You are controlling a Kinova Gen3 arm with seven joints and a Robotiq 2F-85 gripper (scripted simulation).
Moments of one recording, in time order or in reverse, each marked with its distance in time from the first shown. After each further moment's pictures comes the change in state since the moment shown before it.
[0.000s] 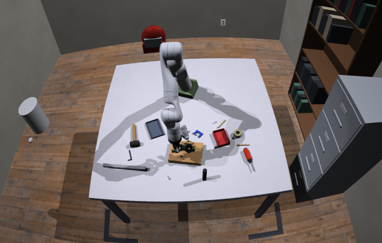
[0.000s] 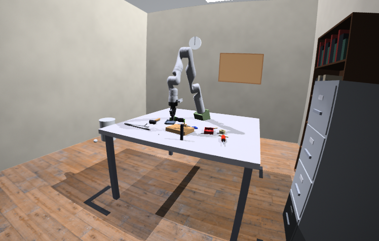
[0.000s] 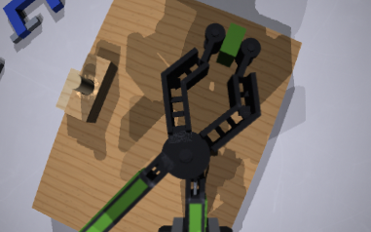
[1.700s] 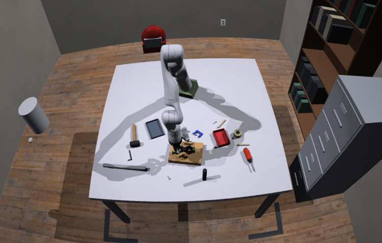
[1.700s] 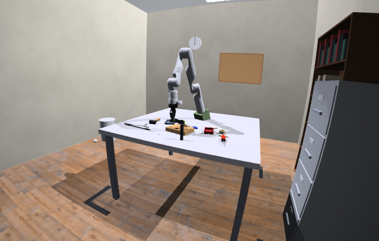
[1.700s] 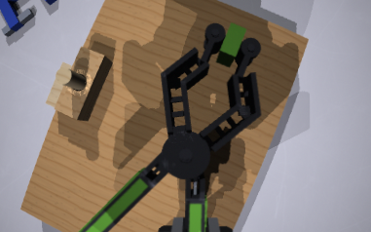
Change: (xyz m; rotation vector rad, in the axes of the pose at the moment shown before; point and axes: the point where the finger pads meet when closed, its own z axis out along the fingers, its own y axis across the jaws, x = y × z) arm 0.000 0.002 0.015 0.000 -0.003 -0.015
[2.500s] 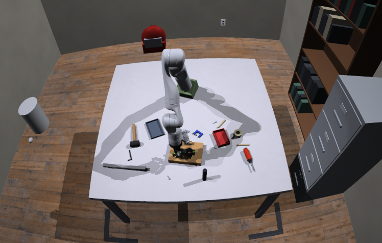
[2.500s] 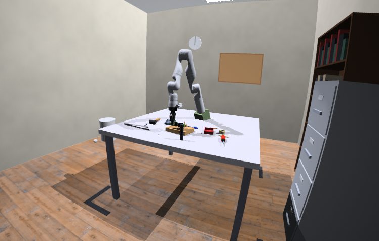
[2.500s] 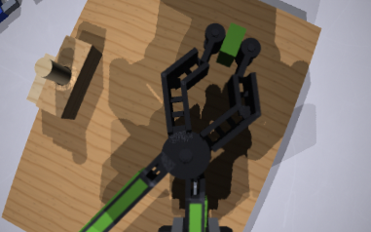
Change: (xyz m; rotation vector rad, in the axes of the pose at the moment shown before) arm 0.000 0.000 0.026 0.000 0.000 0.000
